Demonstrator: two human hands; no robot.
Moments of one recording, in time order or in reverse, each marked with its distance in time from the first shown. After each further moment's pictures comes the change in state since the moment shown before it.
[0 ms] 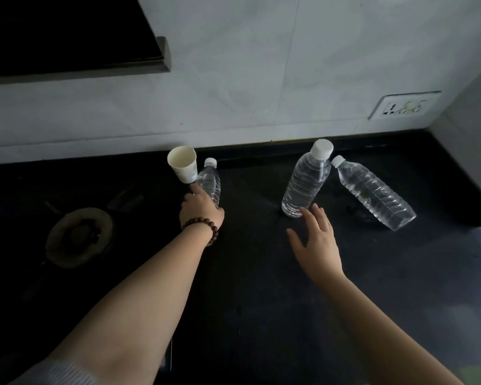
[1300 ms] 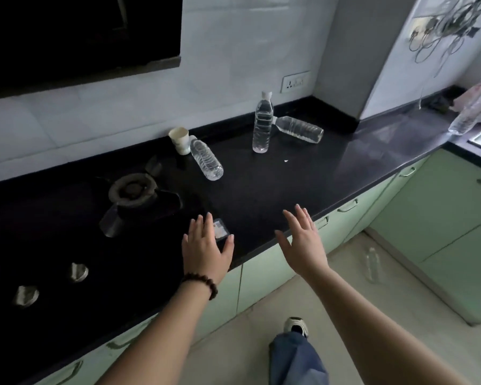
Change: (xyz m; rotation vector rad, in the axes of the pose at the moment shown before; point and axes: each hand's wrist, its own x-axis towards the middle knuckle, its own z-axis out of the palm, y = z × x) left_hand -0.247 -0.292 -0.054 -0.174 0.005 0.743; right_hand -0.360 -0.136 0.048 -0.139 0.196 0.228
